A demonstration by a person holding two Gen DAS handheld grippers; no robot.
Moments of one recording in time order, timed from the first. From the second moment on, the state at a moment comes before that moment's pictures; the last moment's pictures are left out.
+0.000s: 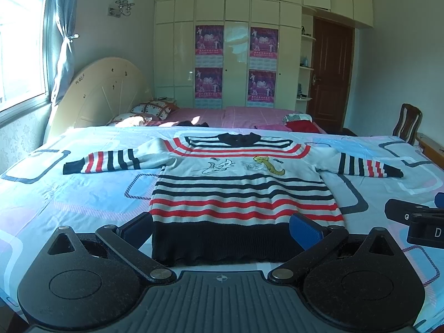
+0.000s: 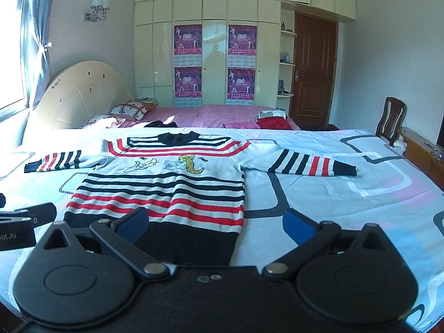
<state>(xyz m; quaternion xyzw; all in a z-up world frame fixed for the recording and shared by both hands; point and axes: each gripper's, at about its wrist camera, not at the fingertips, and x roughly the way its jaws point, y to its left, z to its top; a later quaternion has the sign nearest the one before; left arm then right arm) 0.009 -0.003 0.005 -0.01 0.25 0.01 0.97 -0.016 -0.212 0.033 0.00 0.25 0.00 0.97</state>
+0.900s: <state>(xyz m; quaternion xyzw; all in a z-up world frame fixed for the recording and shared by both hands) 0.018 0.004 0.001 -0.01 0.26 0.02 0.97 -0.003 -0.213 0.025 0.01 0.25 0.02 0.97</state>
